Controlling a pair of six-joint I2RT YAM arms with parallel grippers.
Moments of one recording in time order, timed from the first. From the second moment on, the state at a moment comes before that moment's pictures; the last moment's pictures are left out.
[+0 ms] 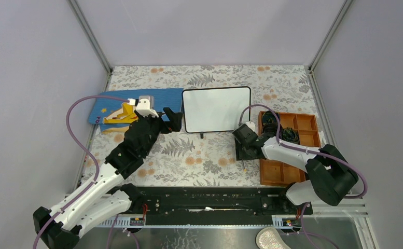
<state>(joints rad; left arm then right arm) -0.67 0.78 0.69 -0.04 -0.36 -0.41 0.70 1.40 0.67 -0.46 0.23 0.57</state>
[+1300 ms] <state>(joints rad) -0.67 0.78 0.69 -0.04 -0.36 -0.41 0.74 1.48 0.73 -0.42 0.24 0.56</state>
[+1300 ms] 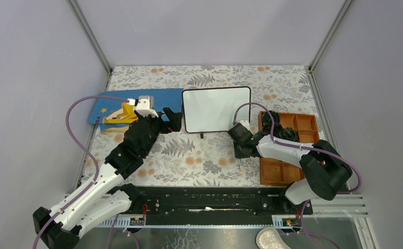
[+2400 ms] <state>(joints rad) -0.67 0.78 0.69 -0.05 -0.38 -0.41 0.74 1.16 0.67 -0.47 0.24 0.54</state>
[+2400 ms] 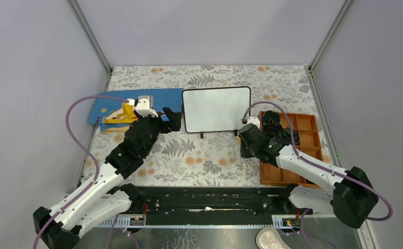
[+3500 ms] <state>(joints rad) -0.67 0.83 0.71 0.18 0.40 -0.62 0.80 0.82 0.74 -0.15 -0.29 0.41</state>
